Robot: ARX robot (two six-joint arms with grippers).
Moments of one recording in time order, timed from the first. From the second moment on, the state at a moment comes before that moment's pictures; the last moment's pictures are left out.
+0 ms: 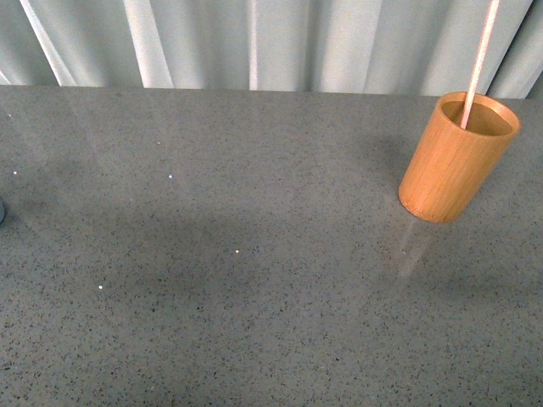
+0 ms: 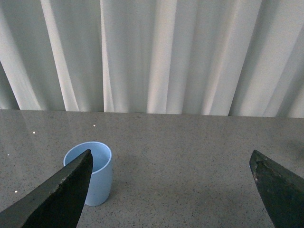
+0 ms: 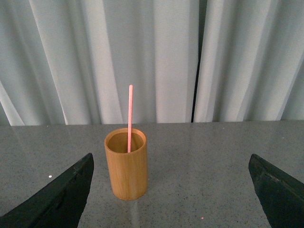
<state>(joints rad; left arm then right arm) 0.00 0.00 0.02 0.00 0.00 0.00 0.00 0.00 0.02 0.00 0.00 0.00</state>
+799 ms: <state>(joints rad) 0.00 0.00 0.02 0.00 0.00 0.00 0.00 0.00 0.02 0.00 0.00 0.00</state>
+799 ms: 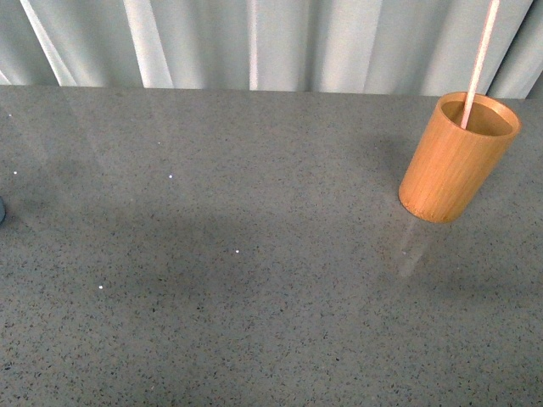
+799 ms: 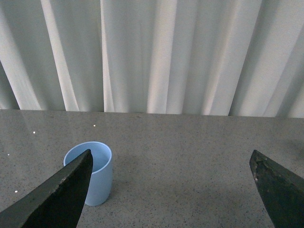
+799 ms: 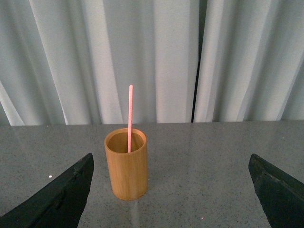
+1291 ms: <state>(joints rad) 0.00 0.00 0.02 0.00 0.00 0.00 0.00 0.00 0.02 0.00 0.00 0.00</state>
